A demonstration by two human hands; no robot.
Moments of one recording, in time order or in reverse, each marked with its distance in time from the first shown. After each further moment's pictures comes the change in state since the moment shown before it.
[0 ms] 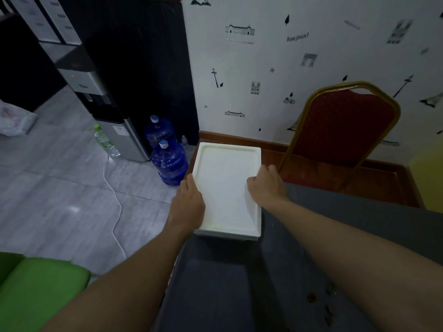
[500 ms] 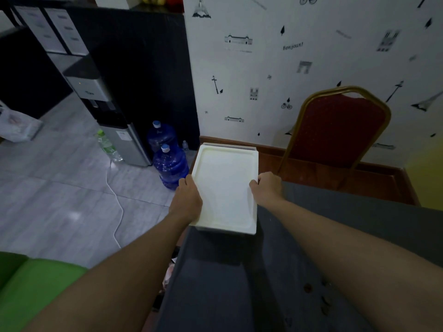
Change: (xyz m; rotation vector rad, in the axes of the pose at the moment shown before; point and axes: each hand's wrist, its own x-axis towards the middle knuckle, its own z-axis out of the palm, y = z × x) left_hand -0.013 0.004 -0.021 -0.066 -0.067 -0.032; right_hand -0.023 0.013 0.003 0.184 0.010 0.066
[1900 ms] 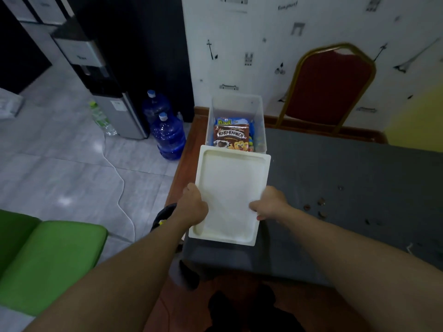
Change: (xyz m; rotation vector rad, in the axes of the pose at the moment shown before) left_hand -0.164 -0.108 0.007 -0.038 -0.304 -0.055; right_hand -0.220 0.036 0.035 0.124 -0.398 0.237
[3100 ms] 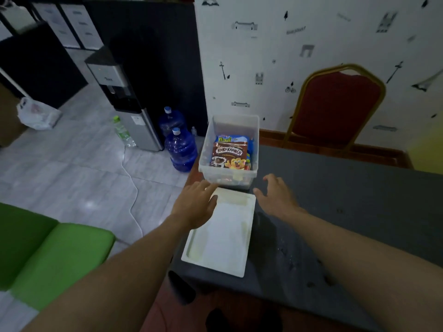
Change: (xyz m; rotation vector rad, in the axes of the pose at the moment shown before) left_hand -0.013 0.064 -0.018 0.470 0.212 0.501; right_hand 0.026 0.004 -0.069 -0.266 0.212 -0.311
